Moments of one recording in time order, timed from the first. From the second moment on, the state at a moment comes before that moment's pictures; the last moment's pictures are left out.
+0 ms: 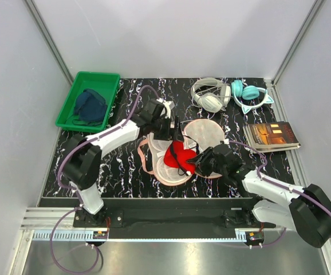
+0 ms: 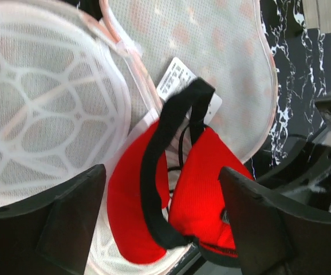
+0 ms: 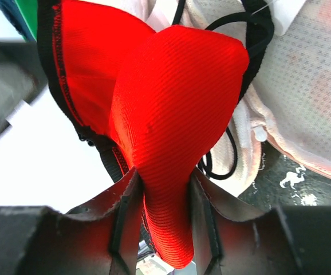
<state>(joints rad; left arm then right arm) -0.61 1.74 1.25 -0.34 0.35 -0.51 0.65 1.10 0.37 0.12 -0.11 1.44</state>
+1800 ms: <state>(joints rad) -0.52 1.76 1.02 0.39 0.41 -0.85 0.64 1.18 0.85 -0.52 -0.02 0.91</state>
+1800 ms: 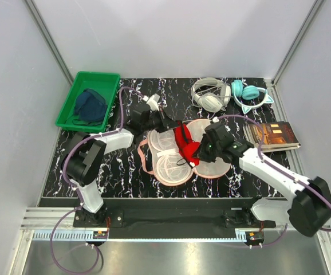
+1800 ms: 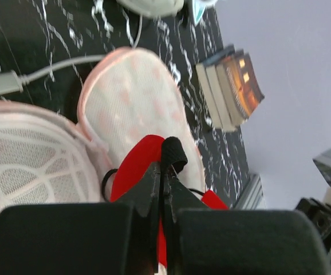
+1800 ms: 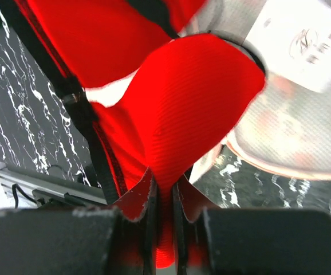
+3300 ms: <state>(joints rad) -0.46 1.37 0.65 0.06 0.41 -0.69 0.61 1.46 0.82 -0.27 -0.39 0.76</state>
